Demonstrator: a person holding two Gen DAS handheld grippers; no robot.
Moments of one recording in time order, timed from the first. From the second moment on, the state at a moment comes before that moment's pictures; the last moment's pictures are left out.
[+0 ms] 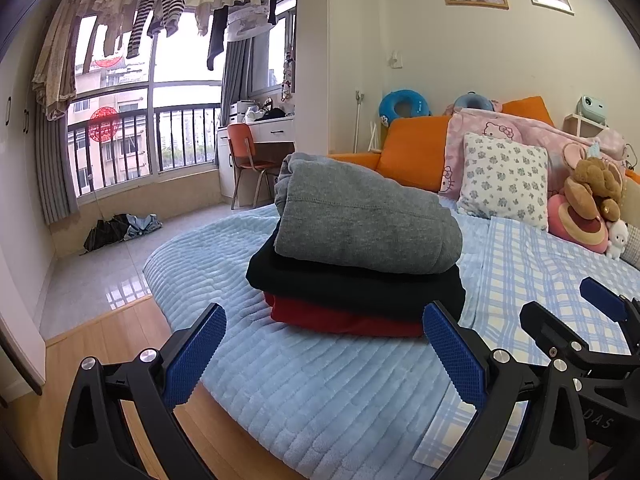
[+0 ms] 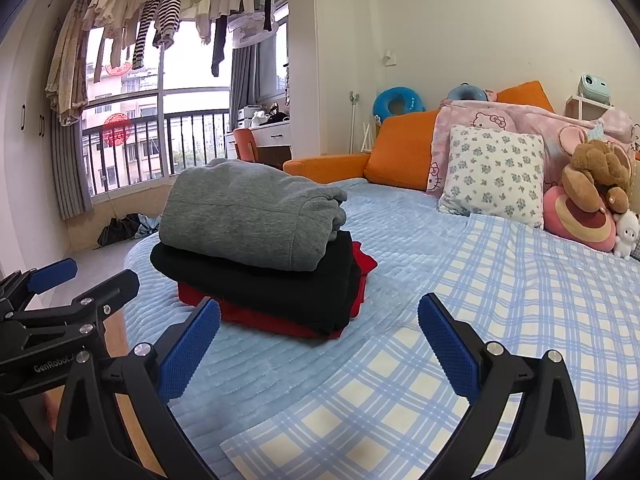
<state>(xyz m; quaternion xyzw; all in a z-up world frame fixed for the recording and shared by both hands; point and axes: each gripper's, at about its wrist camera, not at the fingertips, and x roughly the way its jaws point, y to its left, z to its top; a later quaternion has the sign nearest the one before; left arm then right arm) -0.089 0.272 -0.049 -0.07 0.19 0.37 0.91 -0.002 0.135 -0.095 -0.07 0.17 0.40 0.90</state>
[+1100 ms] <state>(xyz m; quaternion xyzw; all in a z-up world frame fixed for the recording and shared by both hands) -0.088 0.274 -0.045 -0.07 0.19 0.37 0.91 0.003 0.139 -0.100 -0.07 0.18 0.40 0.90</state>
